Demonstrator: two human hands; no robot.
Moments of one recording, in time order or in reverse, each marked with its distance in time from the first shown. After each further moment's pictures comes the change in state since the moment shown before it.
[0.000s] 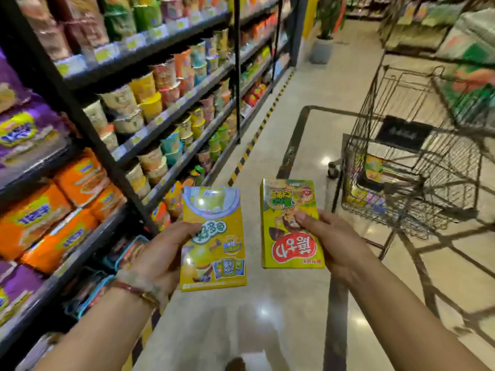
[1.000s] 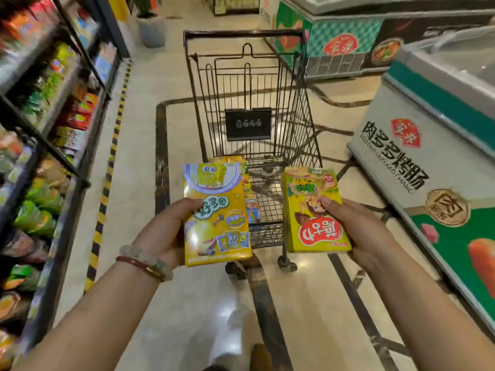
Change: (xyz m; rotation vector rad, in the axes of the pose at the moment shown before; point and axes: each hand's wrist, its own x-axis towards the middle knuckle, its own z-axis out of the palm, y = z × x) left_hand 0.290 -0.037 0.446 0.312 -0.477 -0.298; right_hand 0.128 -0.143 -0.396 0.276 0.621 -0.128
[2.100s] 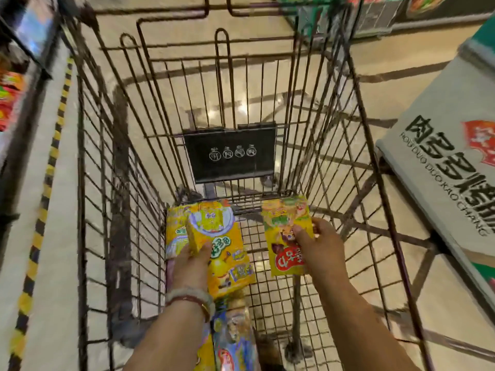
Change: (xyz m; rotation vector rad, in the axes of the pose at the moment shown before) left_hand 0.514 0.025 0.021 0.406 0.560 -0.013; right_hand 0.501 0.033 0.028 -0.621 0.407 -0.108
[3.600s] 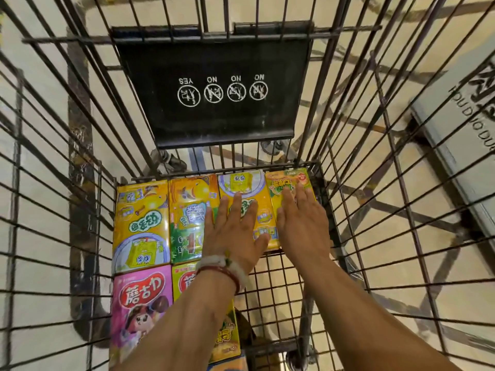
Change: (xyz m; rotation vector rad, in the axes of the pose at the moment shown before) left_hand 0.153 -0.062 0.115 1.457 -0.279 0.629; right_hand 0.132 0.116 0.136 -0.980 -0.211 -0.360
